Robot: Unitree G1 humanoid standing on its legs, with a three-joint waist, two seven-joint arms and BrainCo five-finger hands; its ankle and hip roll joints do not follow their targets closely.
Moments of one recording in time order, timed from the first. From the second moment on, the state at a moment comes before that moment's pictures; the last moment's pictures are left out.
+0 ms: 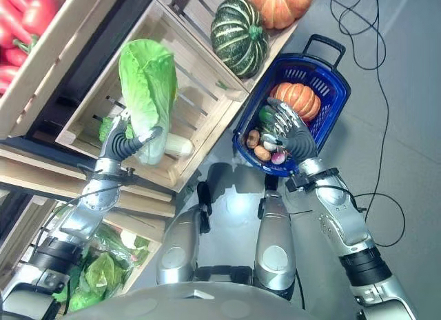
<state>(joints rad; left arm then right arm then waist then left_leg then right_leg) -0.12 0.62 -0.22 0.05 0.18 -0.26 0.38 -0.09 -0.57 0.22 -0.22 0.58 -0.06 -0.01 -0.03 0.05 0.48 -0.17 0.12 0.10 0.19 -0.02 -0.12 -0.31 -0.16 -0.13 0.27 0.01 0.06</state>
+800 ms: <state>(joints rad) -0.29 0.62 -0.49 0.05 0.60 -0.11 0.43 -0.29 -0.52 0.52 -0.17 0.62 0.14 -0.20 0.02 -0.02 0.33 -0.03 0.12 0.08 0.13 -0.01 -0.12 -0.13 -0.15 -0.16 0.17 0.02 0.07</state>
